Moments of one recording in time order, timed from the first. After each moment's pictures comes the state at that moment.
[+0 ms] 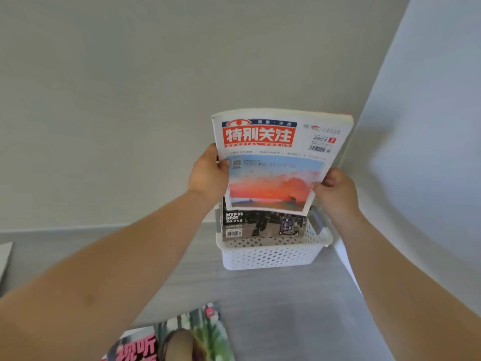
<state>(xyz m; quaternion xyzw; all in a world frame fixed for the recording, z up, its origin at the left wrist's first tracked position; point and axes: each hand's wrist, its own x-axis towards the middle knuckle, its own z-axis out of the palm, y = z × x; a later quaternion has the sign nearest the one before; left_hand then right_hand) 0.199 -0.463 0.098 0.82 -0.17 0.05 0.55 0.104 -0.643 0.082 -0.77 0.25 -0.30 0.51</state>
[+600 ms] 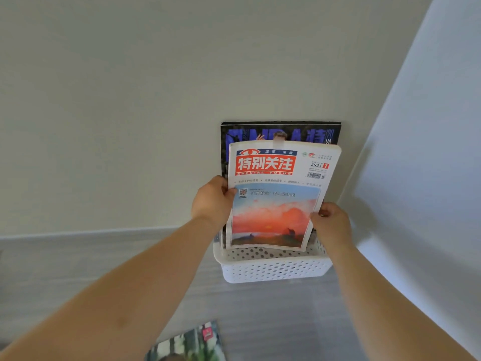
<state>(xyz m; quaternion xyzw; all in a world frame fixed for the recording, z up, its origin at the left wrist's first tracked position) 0.227 -0.484 0.034 0.89 -0.13 -0.01 0.43 0.133 -0.664 -0.001 -0.77 0.33 -0.22 0.50</state>
